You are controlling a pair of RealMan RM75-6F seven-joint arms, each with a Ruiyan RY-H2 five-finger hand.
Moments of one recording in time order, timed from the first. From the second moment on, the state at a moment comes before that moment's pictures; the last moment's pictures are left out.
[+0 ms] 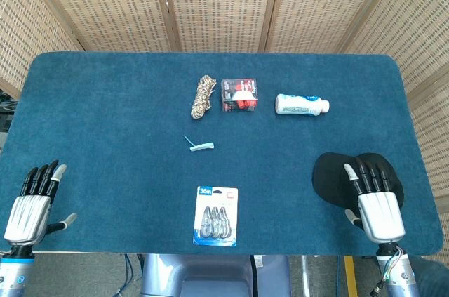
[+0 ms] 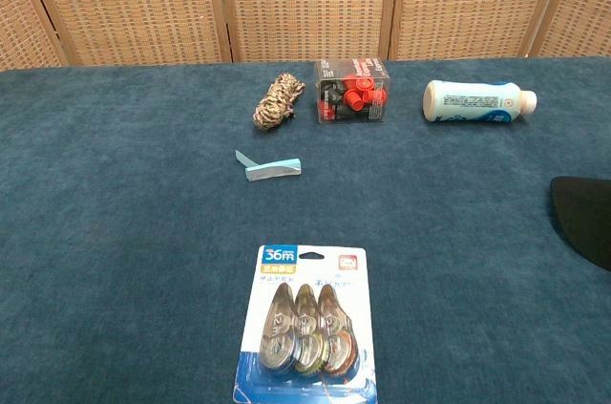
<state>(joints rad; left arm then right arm) -0.06 -1.26 0.00 -1.65 1.54 1.51 0.23 0.11 -1.29 0.05 -1.66 -1.58 1.51 -0.41</state>
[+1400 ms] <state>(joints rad) -0.12 -1.30 -0.10 -1.62 1.33 1.40 0.27 0.94 -1.73 0.41 -1.25 -1.12 0.71 -0.46</state>
